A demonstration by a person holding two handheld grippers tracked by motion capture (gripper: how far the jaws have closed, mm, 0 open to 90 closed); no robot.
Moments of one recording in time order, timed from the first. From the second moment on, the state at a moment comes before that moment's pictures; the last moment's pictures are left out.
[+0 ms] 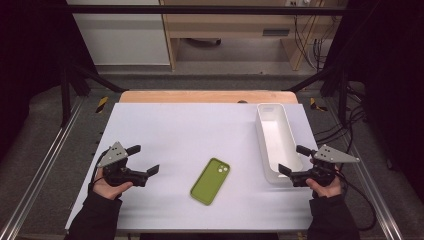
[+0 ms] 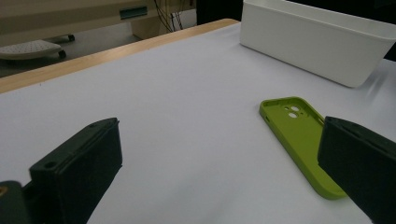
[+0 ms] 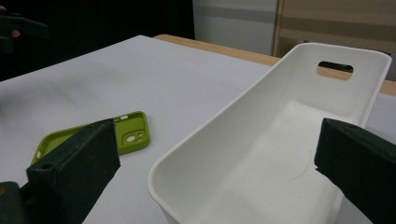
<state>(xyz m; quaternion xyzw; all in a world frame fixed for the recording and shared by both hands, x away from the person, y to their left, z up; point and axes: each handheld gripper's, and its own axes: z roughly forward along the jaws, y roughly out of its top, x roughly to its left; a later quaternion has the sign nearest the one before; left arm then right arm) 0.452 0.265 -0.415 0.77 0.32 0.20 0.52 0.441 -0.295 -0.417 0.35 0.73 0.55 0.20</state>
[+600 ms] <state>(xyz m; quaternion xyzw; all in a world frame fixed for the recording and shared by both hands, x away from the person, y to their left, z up) 0.451 0.239 -0.411 0.77 0.32 0.19 0.52 0.440 -0.294 -0.416 0.35 0.73 0.55 0.21</state>
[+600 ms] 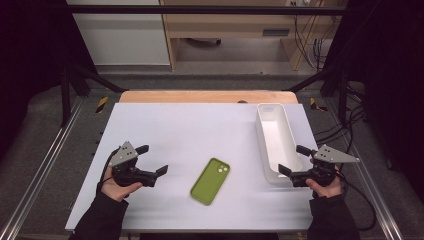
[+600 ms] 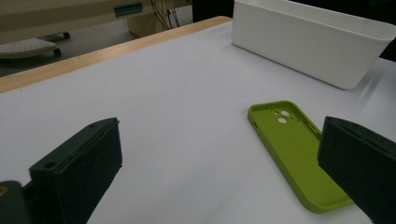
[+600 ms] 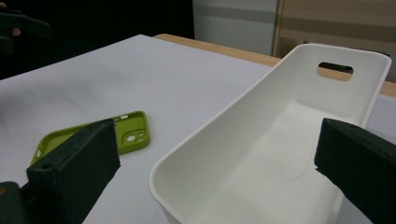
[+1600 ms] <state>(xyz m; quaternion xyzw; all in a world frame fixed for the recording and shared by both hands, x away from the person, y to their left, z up) 0.460 0.187 -0.399 0.79 0.31 0.18 0.50 0.440 -0.294 -0.415 0.35 0.73 0.55 0.21</state>
